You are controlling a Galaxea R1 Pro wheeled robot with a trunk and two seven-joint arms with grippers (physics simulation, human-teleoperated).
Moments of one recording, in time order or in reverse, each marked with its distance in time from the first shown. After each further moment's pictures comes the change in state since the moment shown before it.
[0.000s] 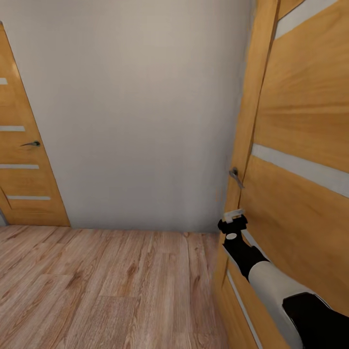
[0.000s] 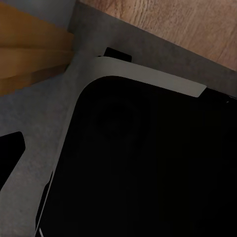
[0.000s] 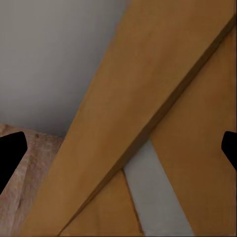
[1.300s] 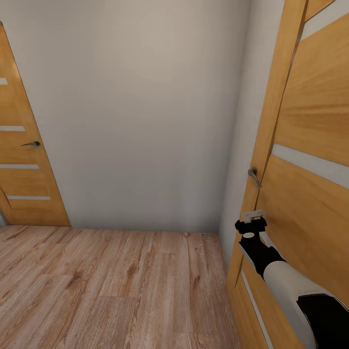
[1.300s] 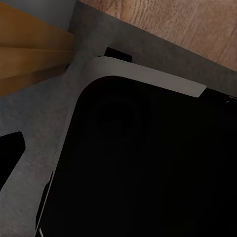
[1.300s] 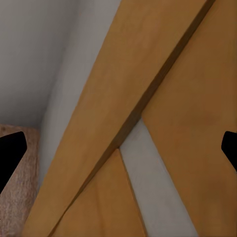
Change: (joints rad) left arm 0.000 0.000 0.000 0.000 0.001 0.000 0.001; right arm -0.001 -0.091 -0.110 0.002 0.002 0.007 0.001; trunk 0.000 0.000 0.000
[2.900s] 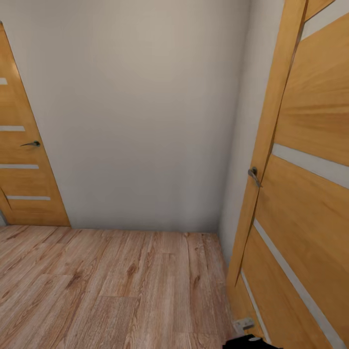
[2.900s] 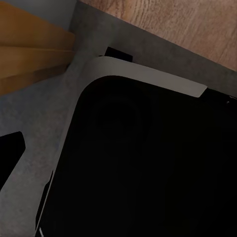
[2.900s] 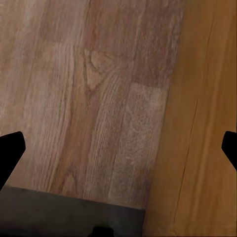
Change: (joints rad) left arm 0.000 0.000 0.003 0.001 0.001 -0.001 0.001; right arm 0.351 0.074 -0.035 0.415 -0.106 -0.041 0.437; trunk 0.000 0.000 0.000
